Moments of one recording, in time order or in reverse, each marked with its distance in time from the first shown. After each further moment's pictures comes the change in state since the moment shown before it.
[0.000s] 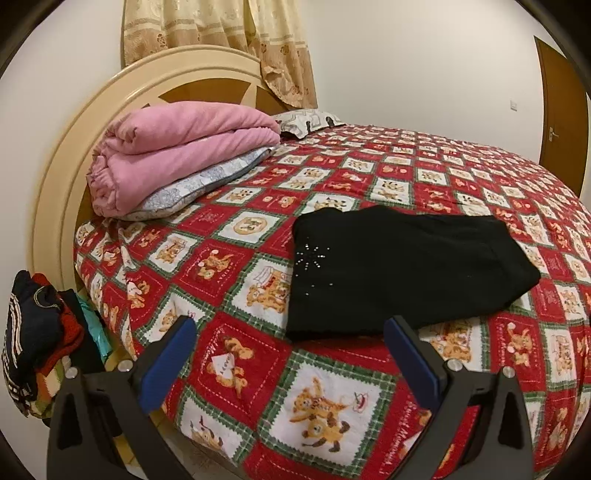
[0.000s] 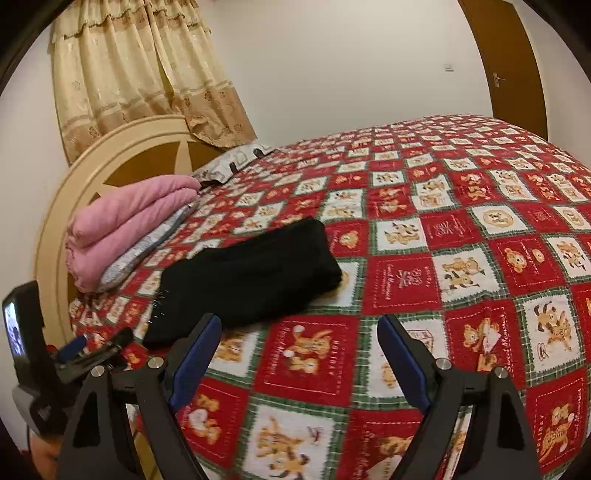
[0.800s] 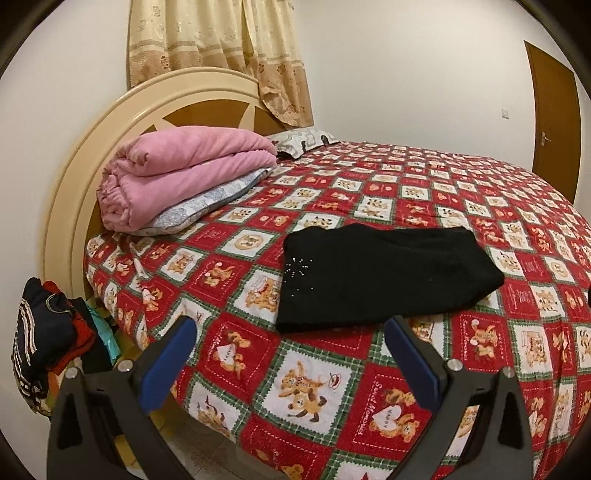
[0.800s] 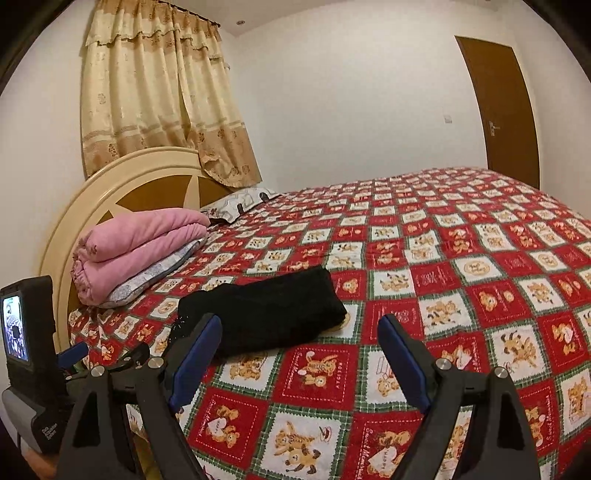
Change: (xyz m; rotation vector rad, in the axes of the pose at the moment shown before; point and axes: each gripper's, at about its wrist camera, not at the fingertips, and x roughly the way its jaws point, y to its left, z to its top) left arm -0.047 -0.012 -0.001 0.014 -0.064 0.011; right arm -0.063 0.033 -0.006 -0.083 -0.186 -0.038
